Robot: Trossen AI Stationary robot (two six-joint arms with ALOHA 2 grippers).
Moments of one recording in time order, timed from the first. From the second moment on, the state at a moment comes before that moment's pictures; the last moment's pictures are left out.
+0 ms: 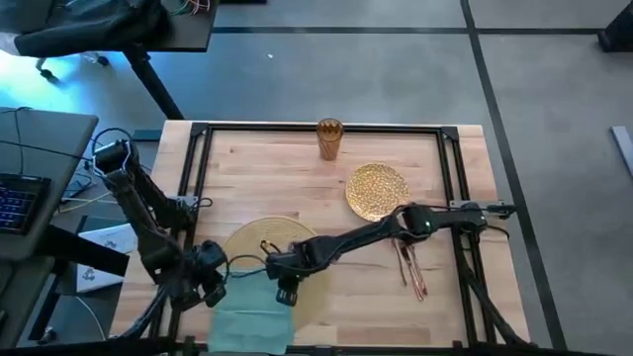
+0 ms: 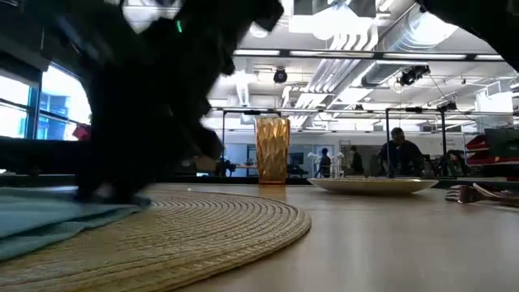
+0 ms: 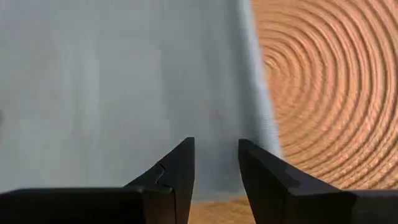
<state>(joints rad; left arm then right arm) -1.04 1.27 0.76 -0.78 -0.32 -1.73 0.26 2.56 2.19 -0.72 -0.08 0.54</state>
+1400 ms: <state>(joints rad) -1.05 1.24 0.73 -0.62 -0.16 -1.71 0.26 2.42 1.94 -0.78 -0.37 0.92</state>
